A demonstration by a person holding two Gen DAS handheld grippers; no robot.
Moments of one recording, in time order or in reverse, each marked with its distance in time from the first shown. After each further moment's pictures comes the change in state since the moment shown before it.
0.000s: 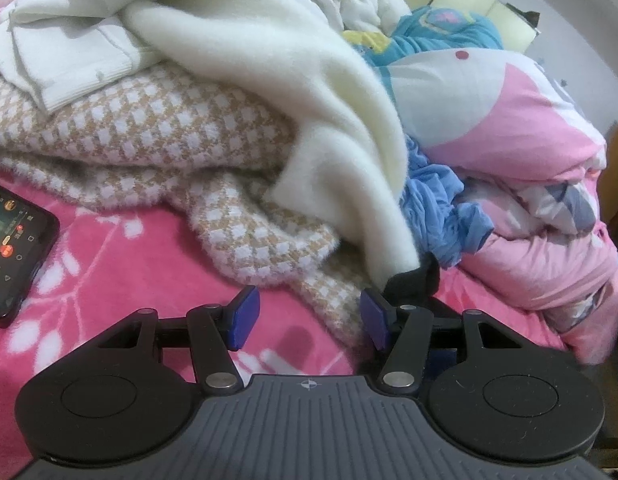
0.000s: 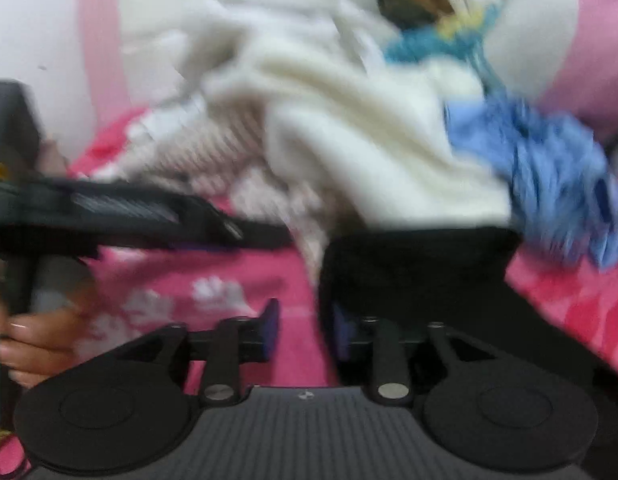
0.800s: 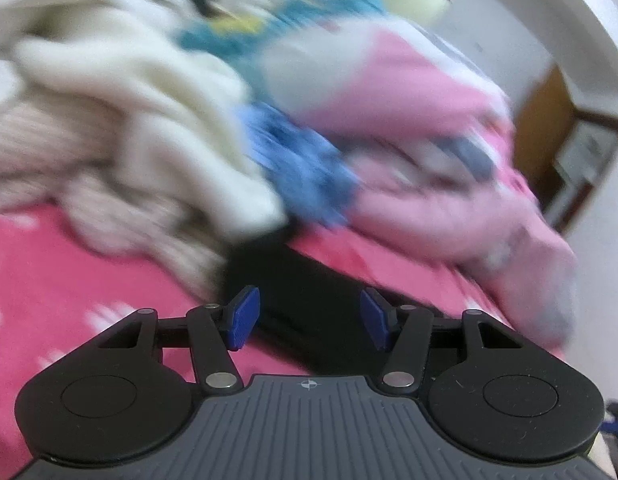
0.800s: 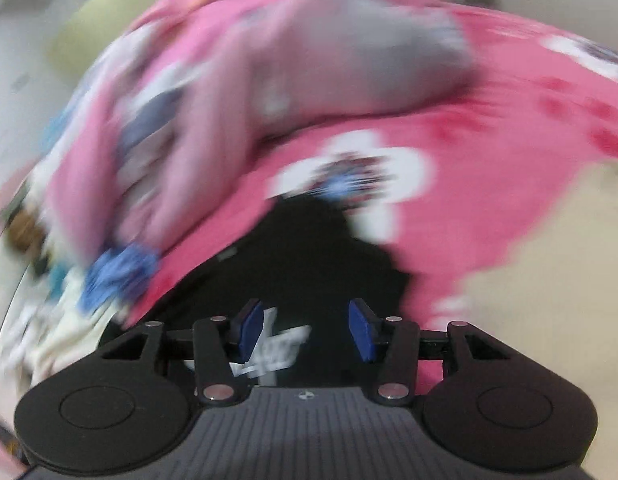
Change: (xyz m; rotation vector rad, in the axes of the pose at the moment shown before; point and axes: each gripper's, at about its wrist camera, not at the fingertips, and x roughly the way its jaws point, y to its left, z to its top) left arm -0.031 -0.082 -0.031 0.187 0.101 -0.265; right arm -0.431 -0.094 -0.182 1.237 -0.198 -0.727
